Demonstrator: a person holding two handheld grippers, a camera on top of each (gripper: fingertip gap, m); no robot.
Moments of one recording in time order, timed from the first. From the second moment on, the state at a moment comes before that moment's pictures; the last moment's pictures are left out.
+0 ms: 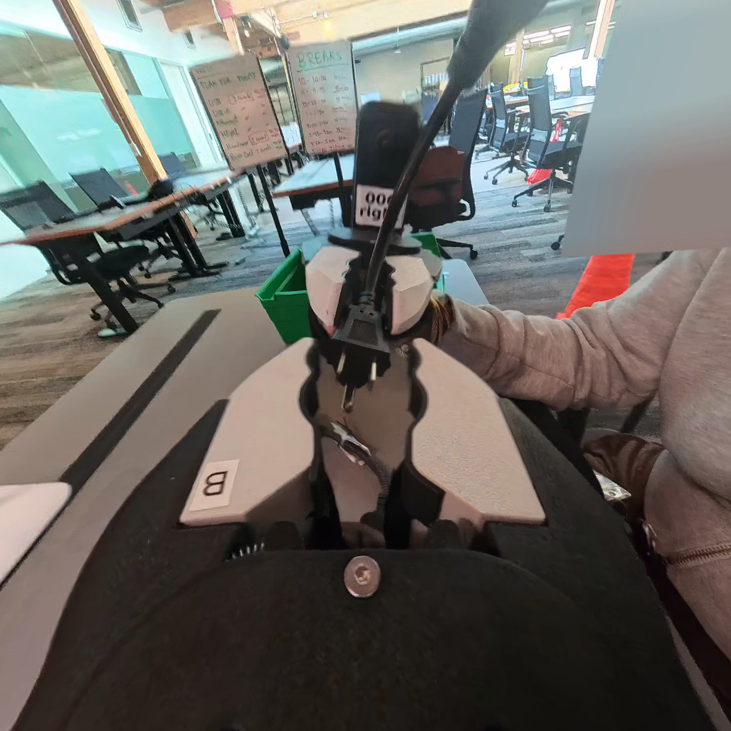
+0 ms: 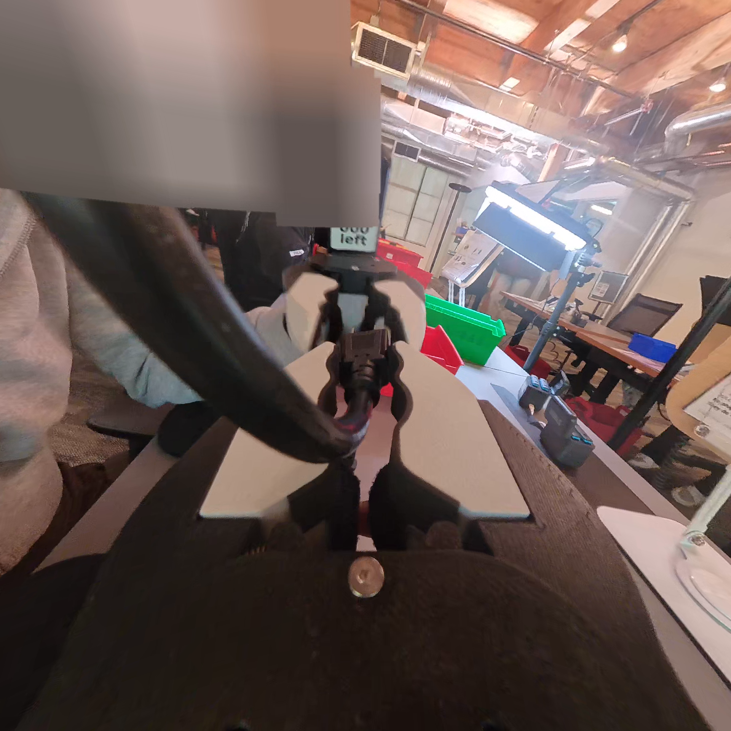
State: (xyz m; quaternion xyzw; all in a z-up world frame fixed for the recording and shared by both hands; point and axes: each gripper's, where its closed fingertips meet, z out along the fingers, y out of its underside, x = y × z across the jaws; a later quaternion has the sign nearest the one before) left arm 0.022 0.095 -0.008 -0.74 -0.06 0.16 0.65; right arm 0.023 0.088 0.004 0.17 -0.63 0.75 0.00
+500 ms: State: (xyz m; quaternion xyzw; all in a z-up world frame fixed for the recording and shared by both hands) left arm 0.002 -0.025 -0.057 -0.72 -0.14 0.20 0.65; right arm 0.007 0.053 -0.081 0.07 -0.82 0.56 -0.07
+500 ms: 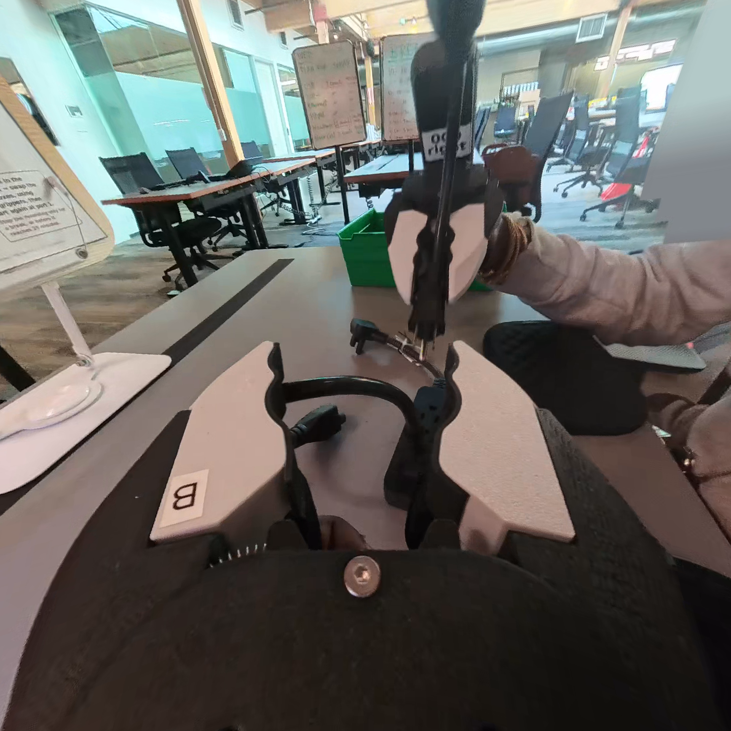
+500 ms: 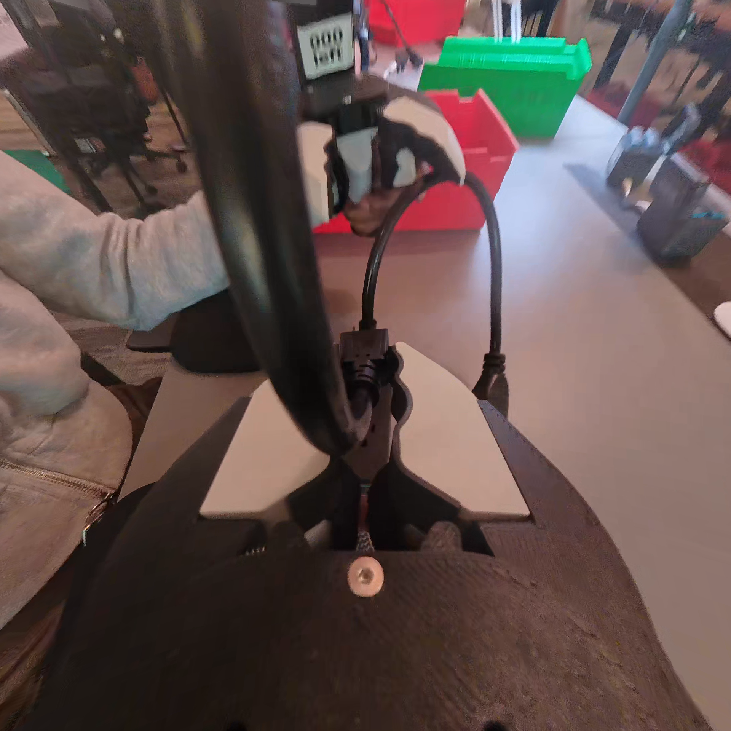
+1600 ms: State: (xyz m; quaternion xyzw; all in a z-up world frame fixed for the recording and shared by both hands) left arm 0.010 -0.038 -0.067 -0.74 -0.16 0.17 0.63; right arm 0.017 0.042 -0.151 0.04 -0.97 0.23 -0.06
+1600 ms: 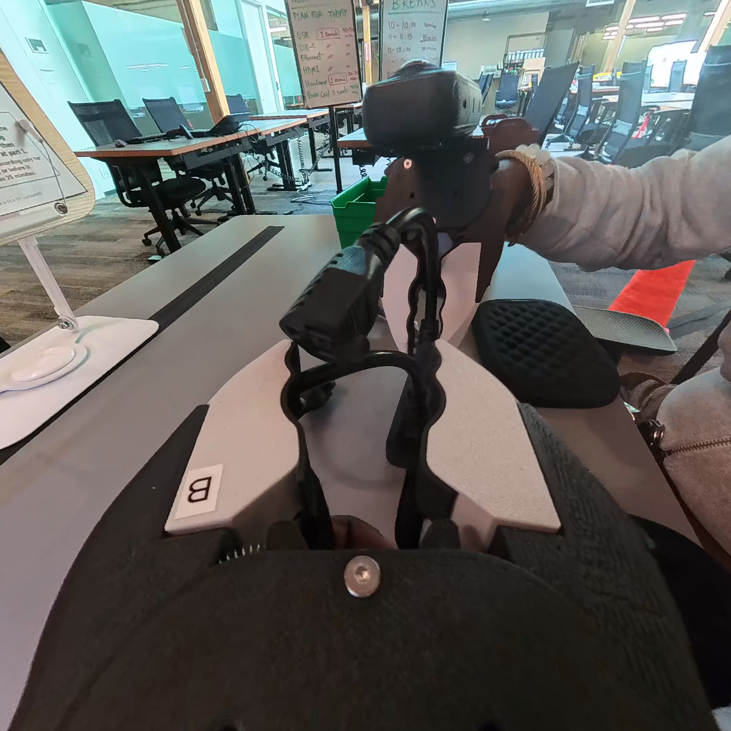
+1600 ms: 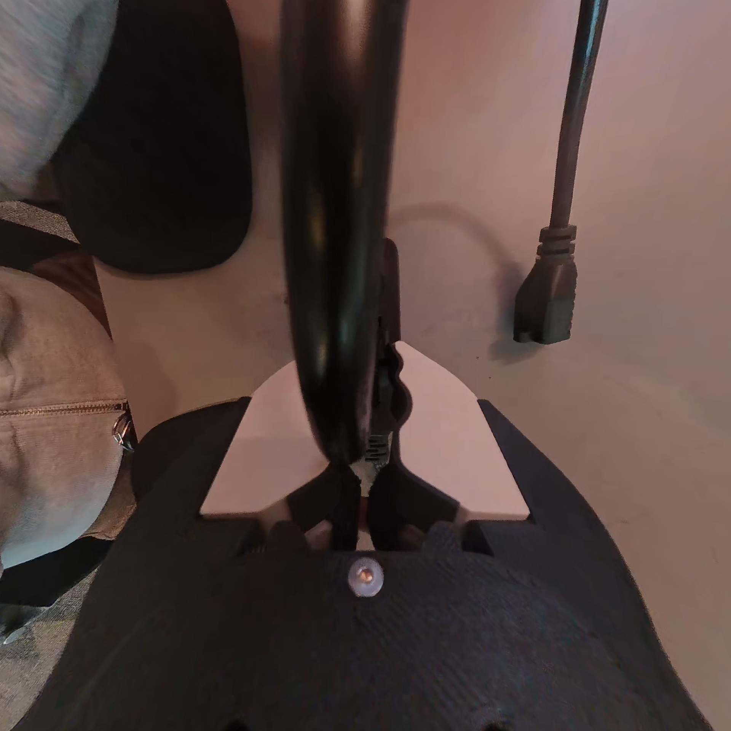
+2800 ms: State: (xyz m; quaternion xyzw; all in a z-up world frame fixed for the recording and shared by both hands) left arm -0.018 -0.077 -0.087 -0.74 -0.28 0.22 0.56; right arm 0.024 0.009 -0.169 0.06 -0.98 0.20 -0.06
